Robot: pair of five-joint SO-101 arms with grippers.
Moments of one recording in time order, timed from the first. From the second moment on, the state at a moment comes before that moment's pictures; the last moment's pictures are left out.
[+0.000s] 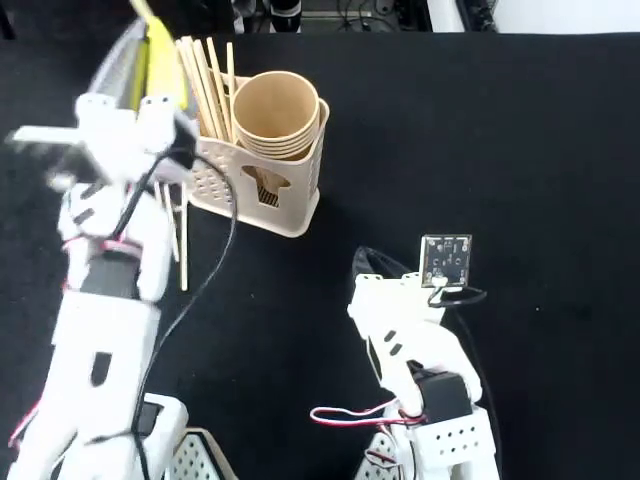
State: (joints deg) left arm 2.8 -45.1 44.2 -10.8 8.5; right arm -12.8 -103.2 96.7 45.7 -15.7
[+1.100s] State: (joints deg) left arm -19.3 -29.0 -18.2 77.2 14.8; right arm -8.1 -103.2 87.7 54.9 -14.3
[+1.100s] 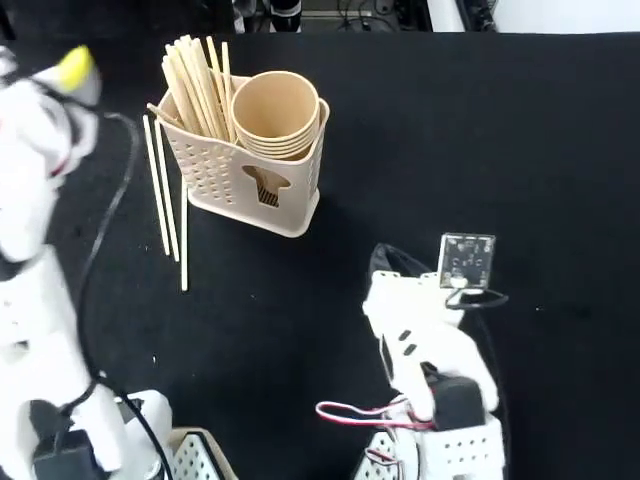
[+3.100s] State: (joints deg) left arm -22.8 -61.7 74.4 41.4 9.9; right arm -19.2 49.0 -81.8 99.1 -29.7
